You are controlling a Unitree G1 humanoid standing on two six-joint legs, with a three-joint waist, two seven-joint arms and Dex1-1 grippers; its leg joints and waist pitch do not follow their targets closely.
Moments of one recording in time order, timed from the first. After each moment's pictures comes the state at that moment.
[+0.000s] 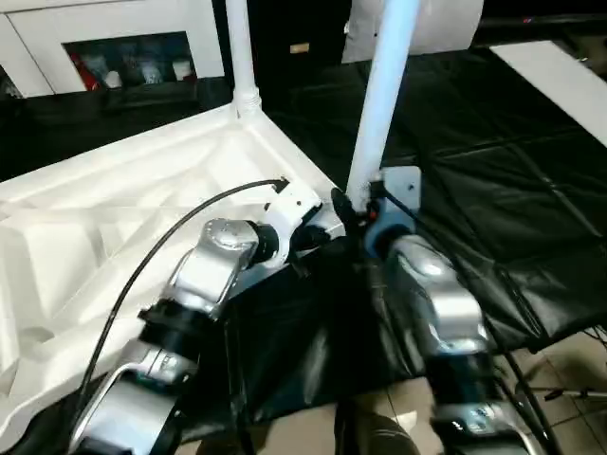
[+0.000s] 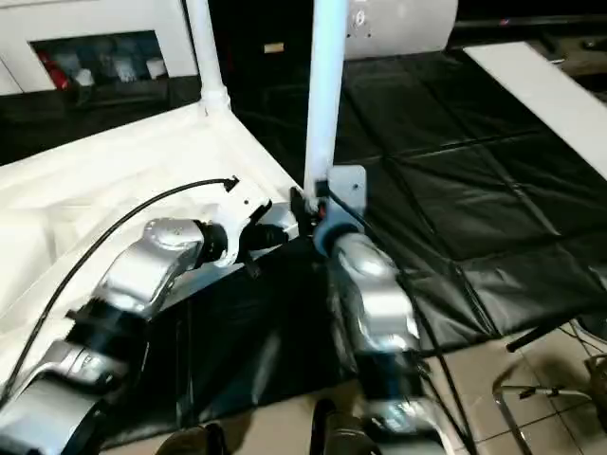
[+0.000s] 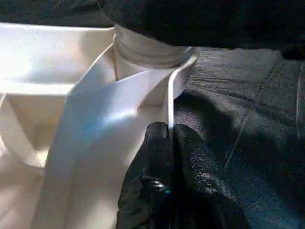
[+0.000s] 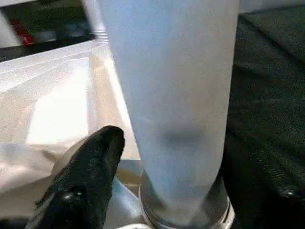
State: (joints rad) left arm -0.63 0.19 -0.24 0.32 0.03 0.52 -0.79; right arm -0.41 0.03 -0.01 0.14 0.07 0.37 0.30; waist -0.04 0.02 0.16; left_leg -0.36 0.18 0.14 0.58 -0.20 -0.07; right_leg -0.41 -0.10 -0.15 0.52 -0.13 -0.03
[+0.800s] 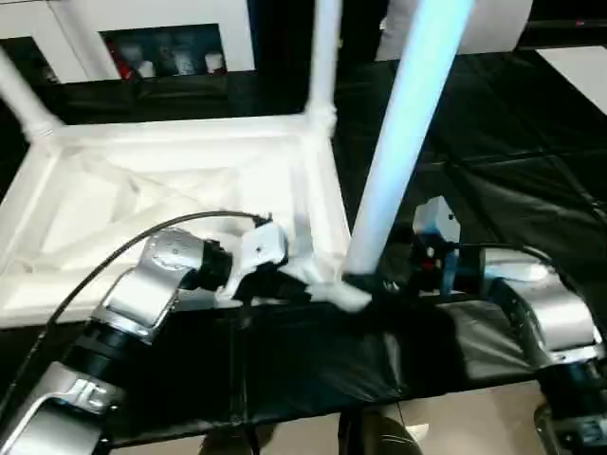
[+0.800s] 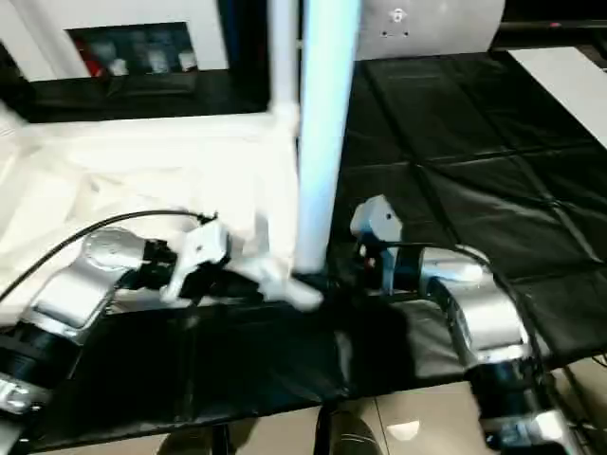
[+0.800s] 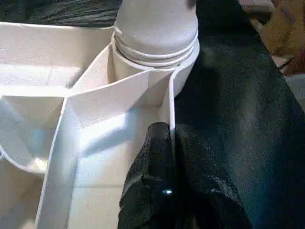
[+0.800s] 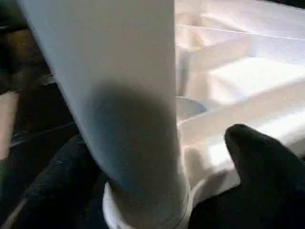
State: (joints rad) left arm -0.52 0.50 -0.34 0.24 -0.08 0.21 -1.36; right arm -0.40 -0.48 0.13 0.12 0.29 0.28 1.26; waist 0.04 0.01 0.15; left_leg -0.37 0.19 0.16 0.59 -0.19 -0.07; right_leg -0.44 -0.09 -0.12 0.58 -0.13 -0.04
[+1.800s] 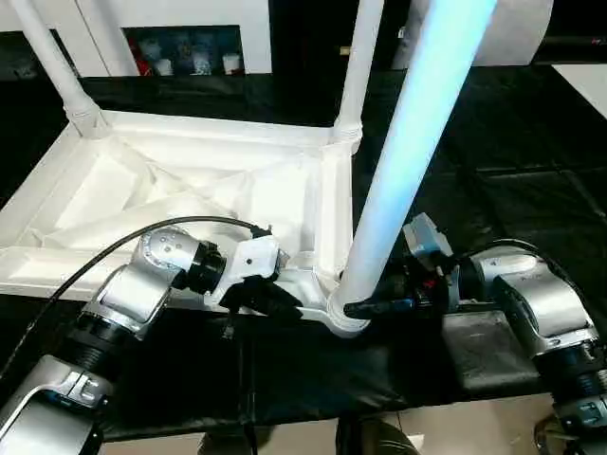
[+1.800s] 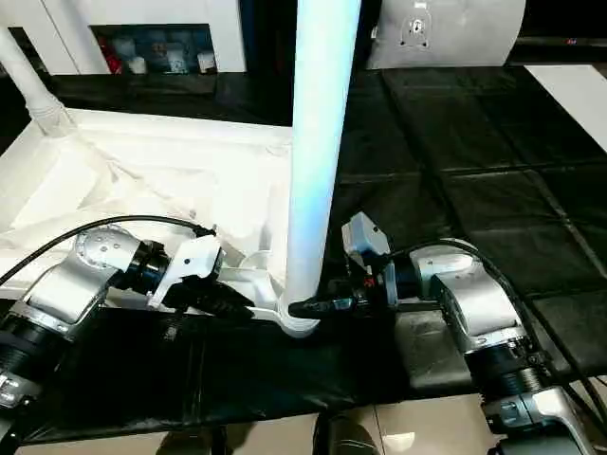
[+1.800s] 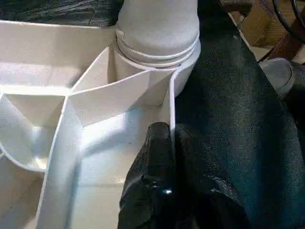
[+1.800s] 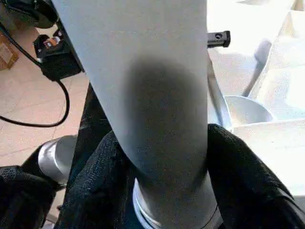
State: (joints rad) left arm -0.54 0.52 -0.36 0.27 -0.09 0.17 -1.42; right arm -0.43 -0.50 0.20 0.16 0.33 0.34 1.41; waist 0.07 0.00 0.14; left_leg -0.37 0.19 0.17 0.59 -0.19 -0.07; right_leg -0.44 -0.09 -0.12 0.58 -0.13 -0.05
